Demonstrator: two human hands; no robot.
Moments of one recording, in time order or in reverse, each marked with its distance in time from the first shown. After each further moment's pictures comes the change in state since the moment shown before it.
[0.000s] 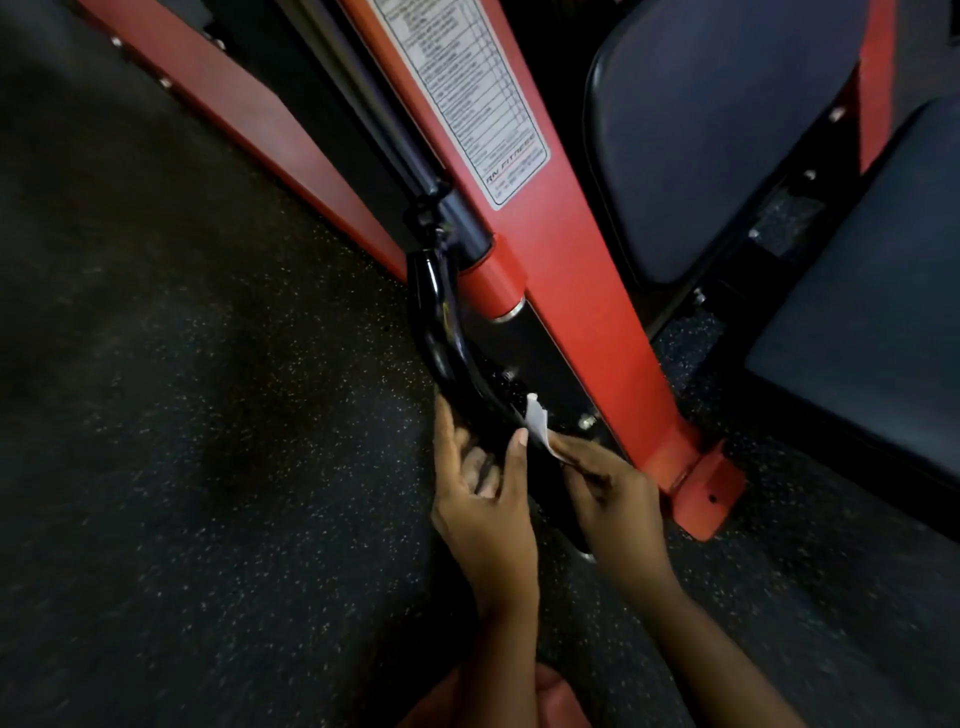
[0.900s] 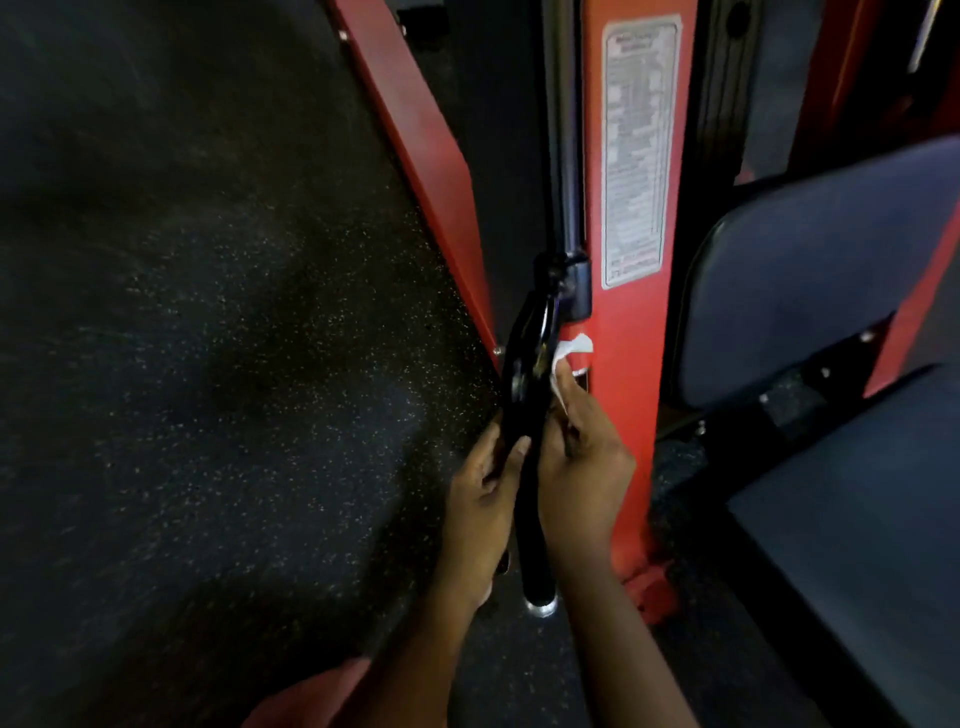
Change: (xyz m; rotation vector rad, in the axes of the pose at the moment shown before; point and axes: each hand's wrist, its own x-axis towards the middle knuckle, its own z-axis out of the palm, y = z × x) left_hand 0.020 0.010 -0.009 -0.305 -0.263 -0.262; right_hand 0.047 -0.069 0.030 -0.181 0.113 -0.303
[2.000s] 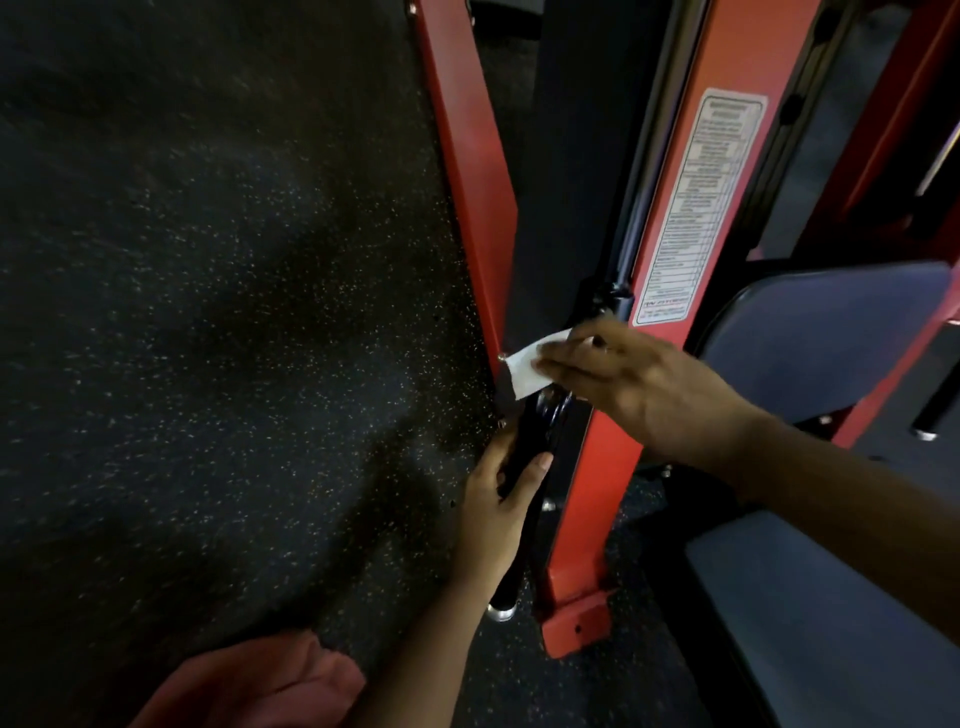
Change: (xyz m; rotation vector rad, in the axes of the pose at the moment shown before) left_hand 0.003 -0.012 0.008 -0.054 0.079 0.144; right_hand 0.122 -0.051 -0.038 -0.836 -0.806 -1.523
